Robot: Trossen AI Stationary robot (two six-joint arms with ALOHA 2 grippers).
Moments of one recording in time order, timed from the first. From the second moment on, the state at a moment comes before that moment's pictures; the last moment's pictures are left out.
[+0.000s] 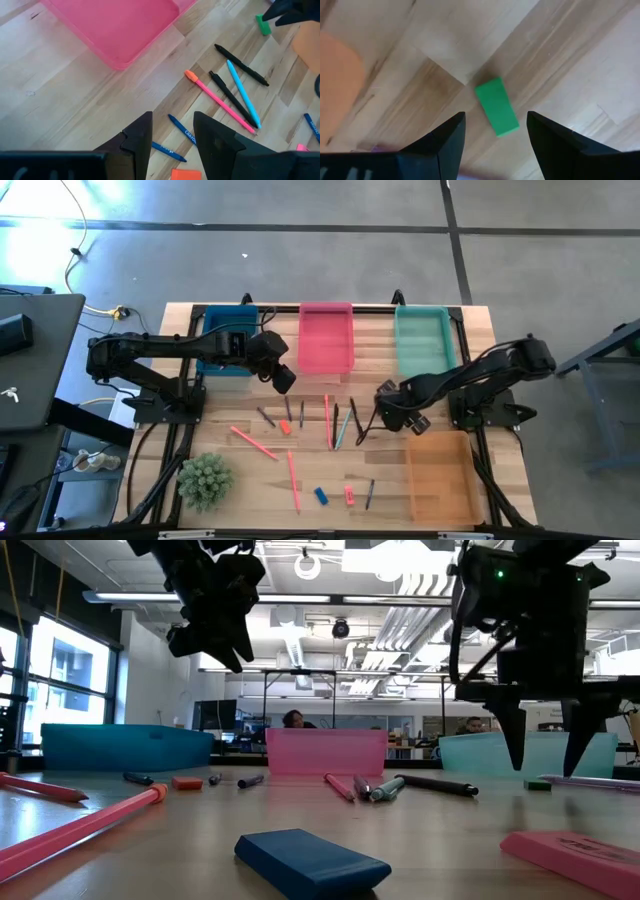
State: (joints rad) left arm 0.29 1.33 1.00 -0.63 -0.02 -0.63; right arm 0.15 1.49 0.75 -0.73 0.08 -0.59
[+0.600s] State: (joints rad) left arm 0.29 1.33 1.00 -0.63 -0.02 -0.63; right arm 0.15 1.59 0.75 -0.70 0.09 -0.63
